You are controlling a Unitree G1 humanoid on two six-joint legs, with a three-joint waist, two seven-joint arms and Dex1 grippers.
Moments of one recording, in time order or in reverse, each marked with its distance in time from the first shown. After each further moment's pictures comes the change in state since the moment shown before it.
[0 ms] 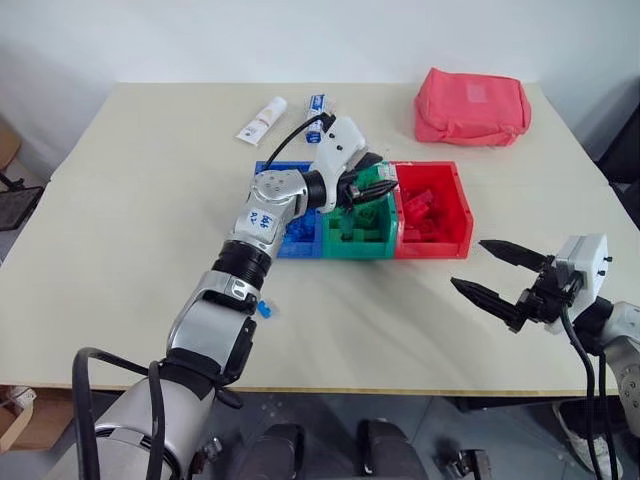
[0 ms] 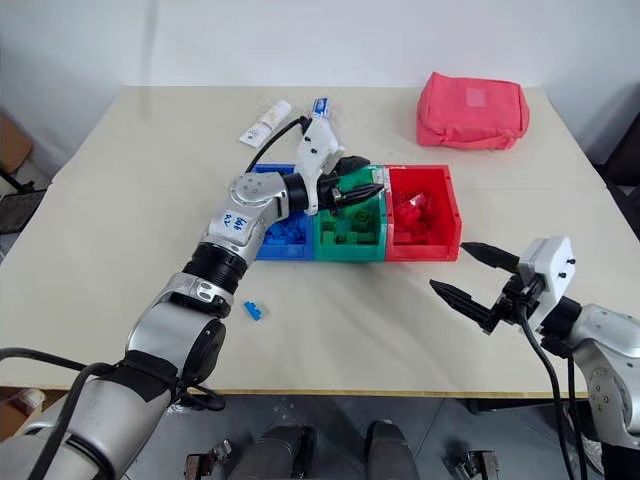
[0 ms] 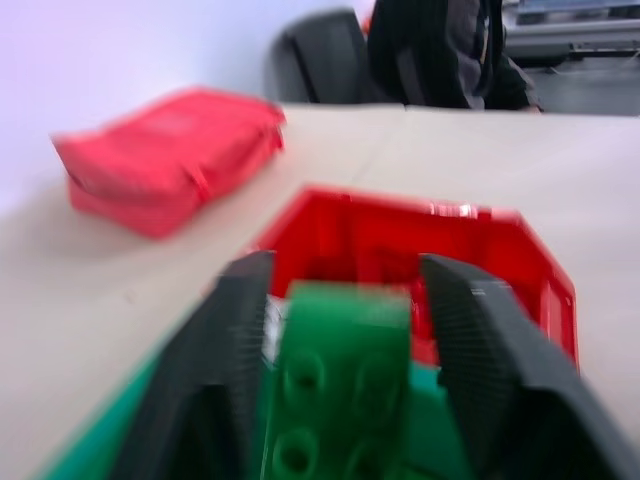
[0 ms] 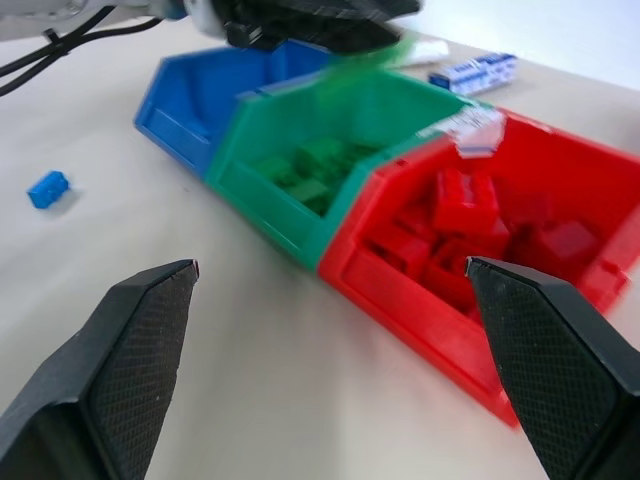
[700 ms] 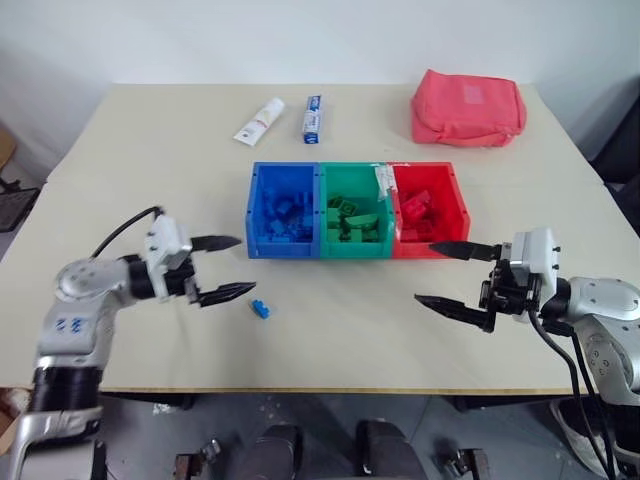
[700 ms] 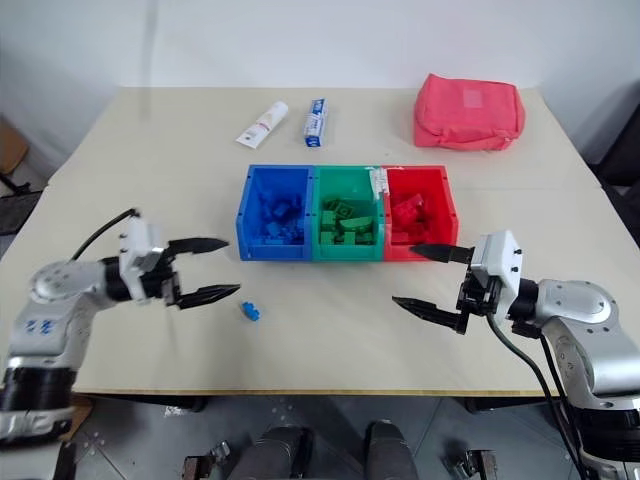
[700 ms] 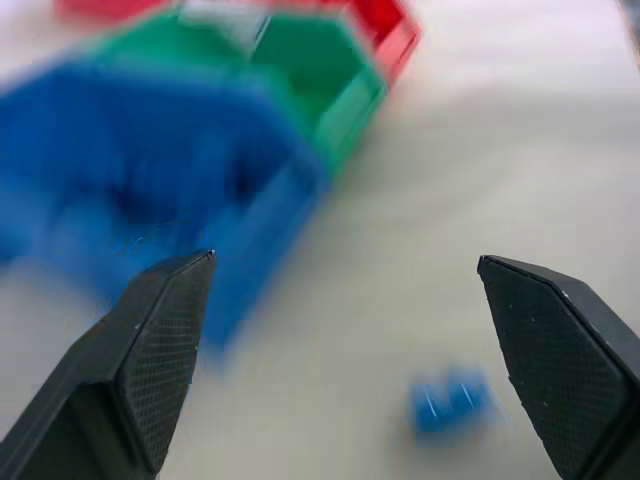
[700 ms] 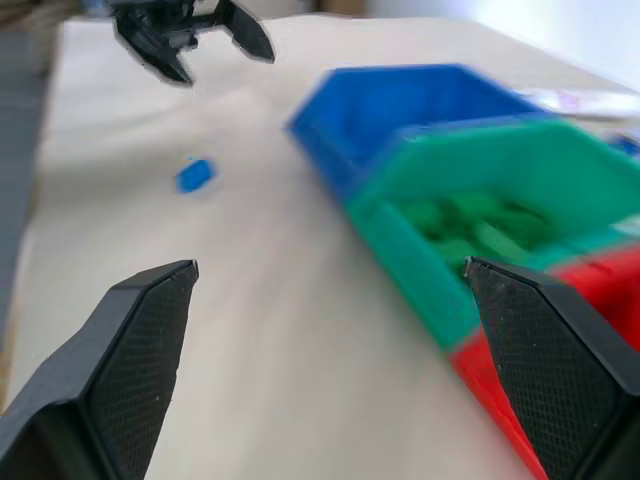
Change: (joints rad) left arm 0.955 0.637 0.361 -0.788 -0.287 0.156 -0.379; right arm -0.225 -0.027 0.284 0.077 -0.102 -0.113 0.253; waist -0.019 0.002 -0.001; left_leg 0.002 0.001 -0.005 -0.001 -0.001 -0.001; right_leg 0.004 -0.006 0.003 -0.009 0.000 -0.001
